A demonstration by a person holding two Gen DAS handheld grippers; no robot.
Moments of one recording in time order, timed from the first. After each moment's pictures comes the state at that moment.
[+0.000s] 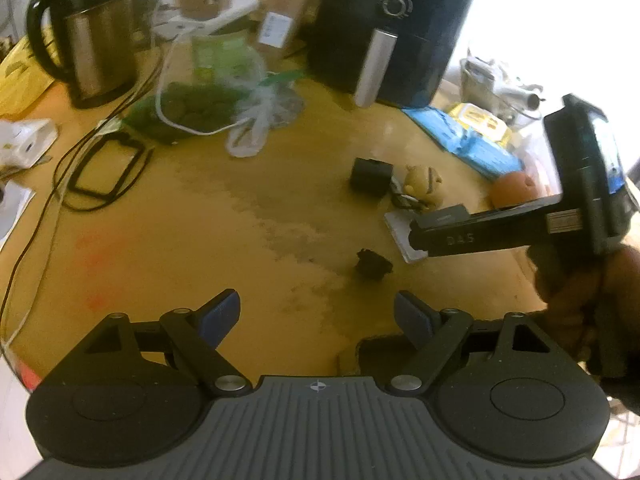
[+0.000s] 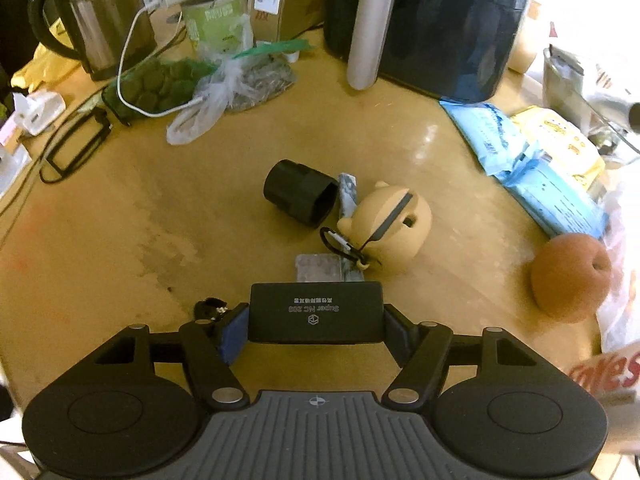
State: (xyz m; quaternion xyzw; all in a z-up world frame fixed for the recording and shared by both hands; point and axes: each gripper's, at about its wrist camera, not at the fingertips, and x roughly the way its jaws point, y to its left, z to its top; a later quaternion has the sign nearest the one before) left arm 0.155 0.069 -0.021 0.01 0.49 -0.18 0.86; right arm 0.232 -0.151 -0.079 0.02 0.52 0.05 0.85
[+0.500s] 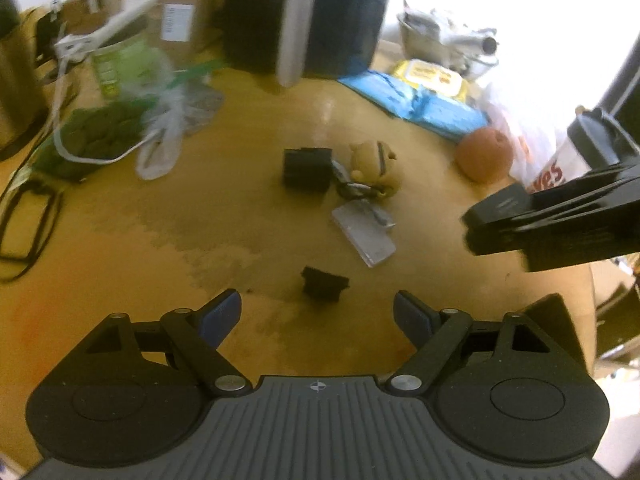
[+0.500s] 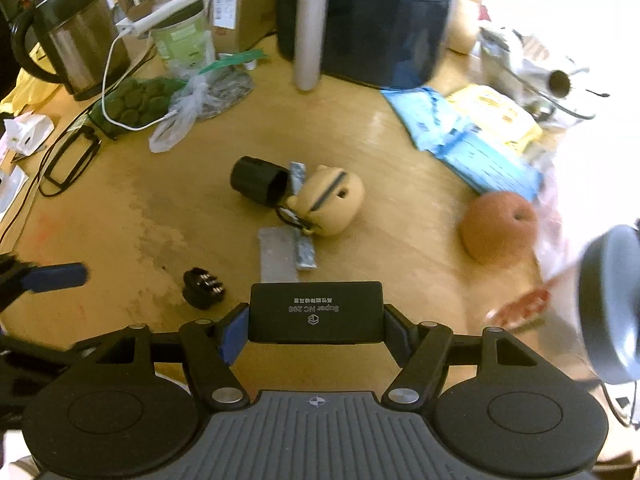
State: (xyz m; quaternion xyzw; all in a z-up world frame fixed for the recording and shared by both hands) left arm 0.190 0.011 -0.058 0.08 0.49 -0.27 0.83; right arm 0.189 -0.186 -0.033 0.05 0.54 -0.01 0.84
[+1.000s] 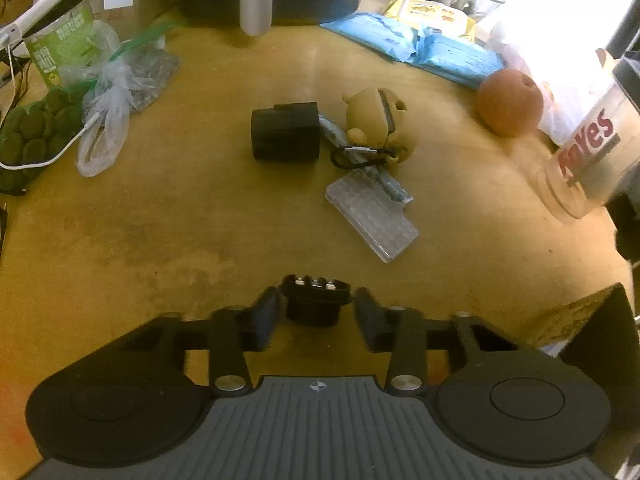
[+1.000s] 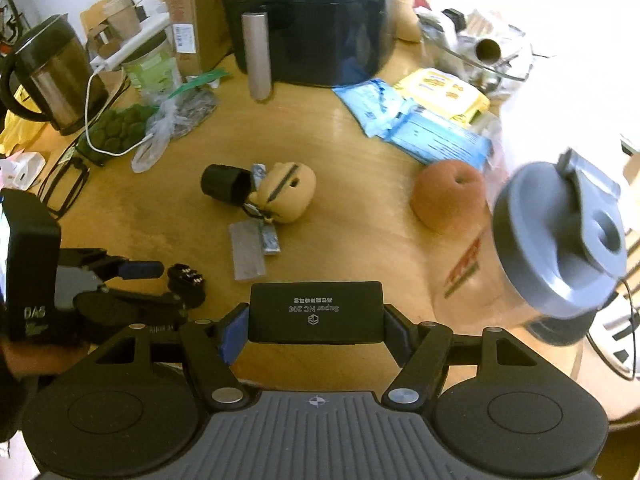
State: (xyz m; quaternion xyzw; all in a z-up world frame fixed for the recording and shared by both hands) left arm 0.226 -0.016 -0.111 0.13 0.53 -0.28 0.79; right arm 0.151 -0.220 -0.021 0.10 0.53 -0.04 0.84
